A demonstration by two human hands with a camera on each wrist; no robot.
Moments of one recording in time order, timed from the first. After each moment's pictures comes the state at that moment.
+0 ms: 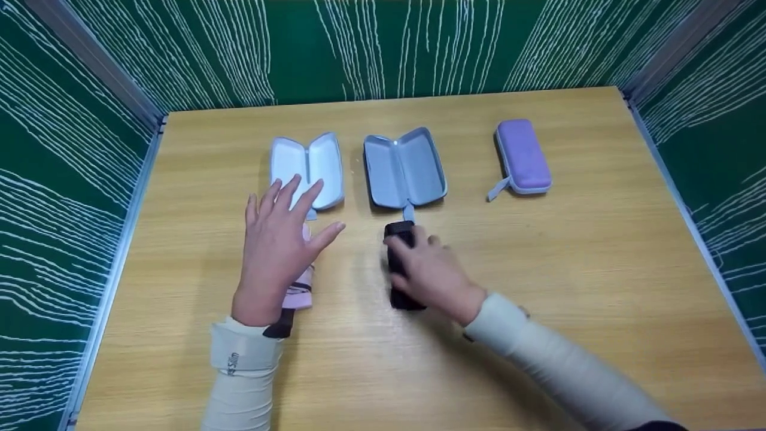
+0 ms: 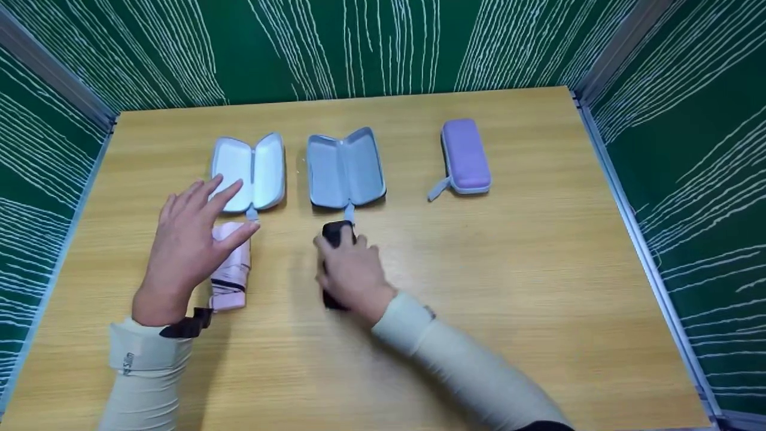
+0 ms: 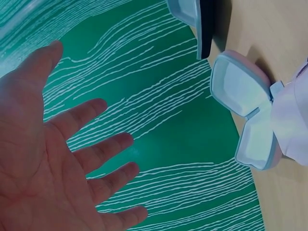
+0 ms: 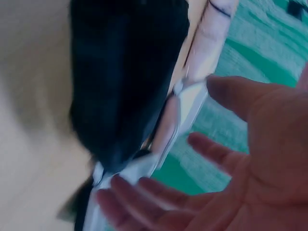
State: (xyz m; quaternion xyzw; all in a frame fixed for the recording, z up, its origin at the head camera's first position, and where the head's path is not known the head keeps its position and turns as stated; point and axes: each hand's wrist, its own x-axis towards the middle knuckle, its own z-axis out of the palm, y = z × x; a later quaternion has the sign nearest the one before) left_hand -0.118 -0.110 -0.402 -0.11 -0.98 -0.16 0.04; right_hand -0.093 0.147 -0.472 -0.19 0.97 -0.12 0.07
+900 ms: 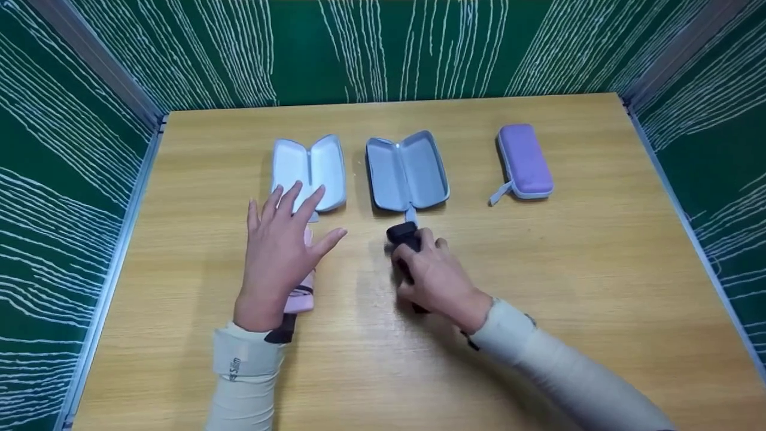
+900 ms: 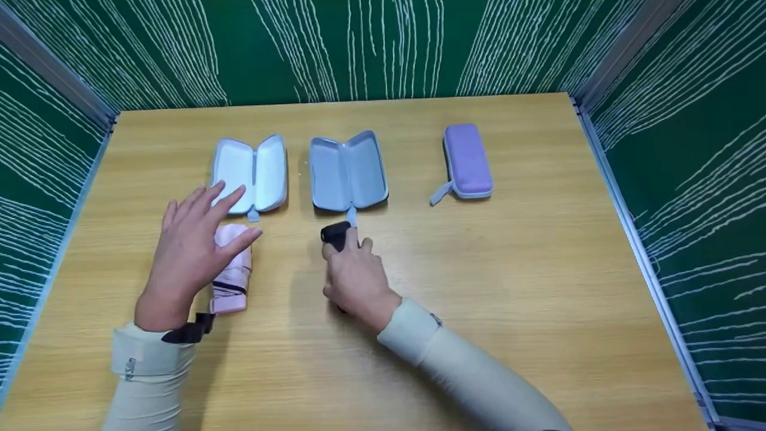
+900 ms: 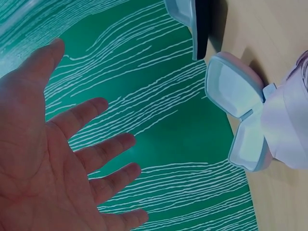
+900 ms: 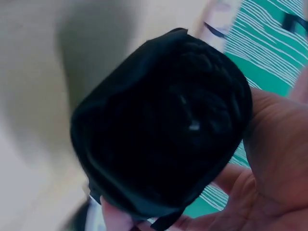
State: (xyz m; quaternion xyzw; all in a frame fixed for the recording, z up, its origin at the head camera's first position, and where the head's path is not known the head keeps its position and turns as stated) left_hand -0.117 -0.114 -0.406 -0.10 -0.98 -0.17 0.03; right_hand -0.089 0.145 -0.459 -0.16 0.97 -0.17 0.07
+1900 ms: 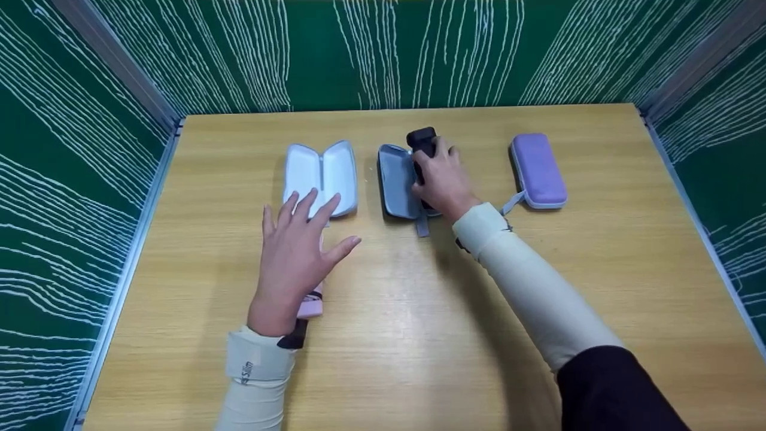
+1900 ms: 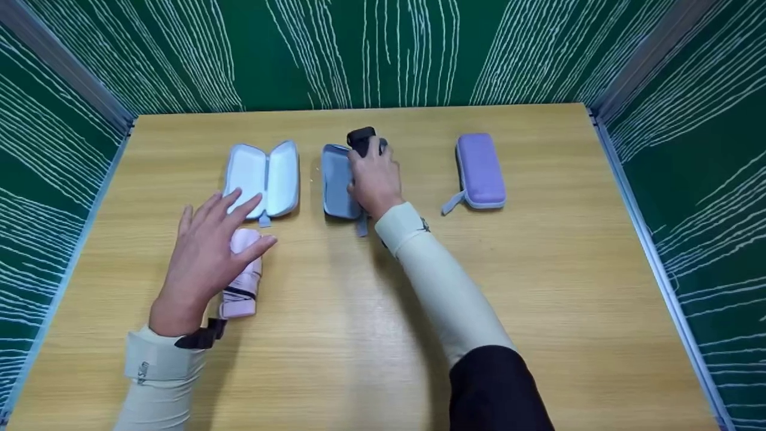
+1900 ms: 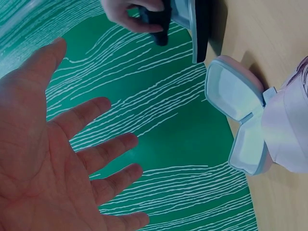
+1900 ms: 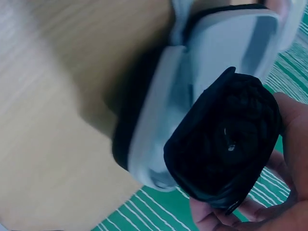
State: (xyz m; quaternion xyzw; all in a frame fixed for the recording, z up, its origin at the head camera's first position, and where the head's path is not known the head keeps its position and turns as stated) left_hand -0.118 -0.110 -0.406 -0.10 -0.98 -0.15 0.02; right_hand -0.266 0.160 -0.461 -0.09 0.98 -0.15 0.02
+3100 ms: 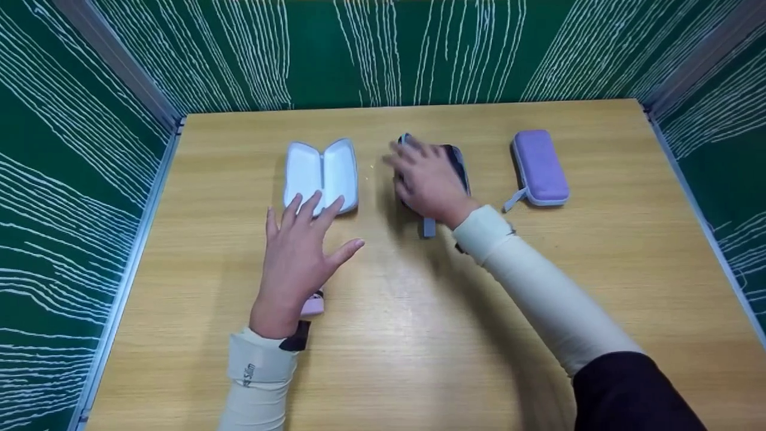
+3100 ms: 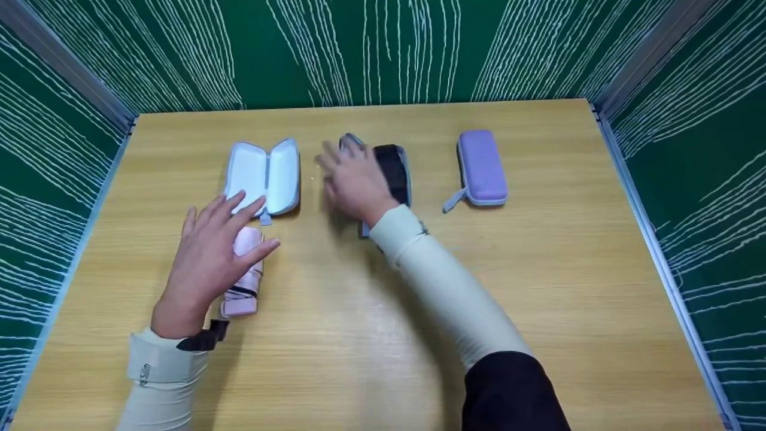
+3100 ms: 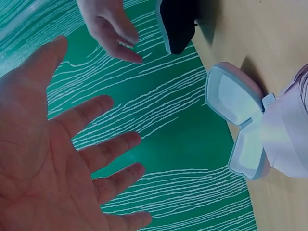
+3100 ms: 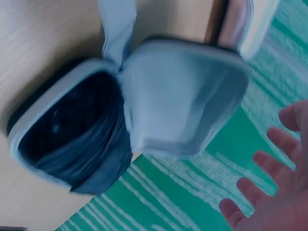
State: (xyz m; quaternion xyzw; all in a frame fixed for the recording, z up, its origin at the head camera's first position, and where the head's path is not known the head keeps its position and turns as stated) left_hand -0.114 -0.110 -0.411 -0.12 -0.98 -0.15 0.03; right_hand -0.247 0.145 -0.447 -0.27 0.95 -0.12 -0.05
